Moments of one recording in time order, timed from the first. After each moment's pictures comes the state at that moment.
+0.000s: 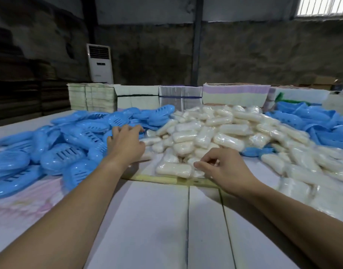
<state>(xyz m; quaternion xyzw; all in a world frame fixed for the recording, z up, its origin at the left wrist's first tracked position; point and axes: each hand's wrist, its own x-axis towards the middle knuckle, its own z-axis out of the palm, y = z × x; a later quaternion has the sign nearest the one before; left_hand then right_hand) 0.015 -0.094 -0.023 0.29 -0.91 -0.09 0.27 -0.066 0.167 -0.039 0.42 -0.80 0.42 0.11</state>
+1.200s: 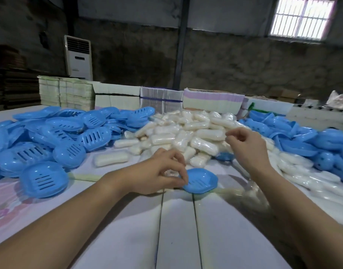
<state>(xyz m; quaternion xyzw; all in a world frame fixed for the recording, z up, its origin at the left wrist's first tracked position) 0.030 0.015 -0.019 -0.19 -0.94 -0.26 0.10 -0.111 0.233 0.007 0.19 -0.82 0.49 0.23</state>
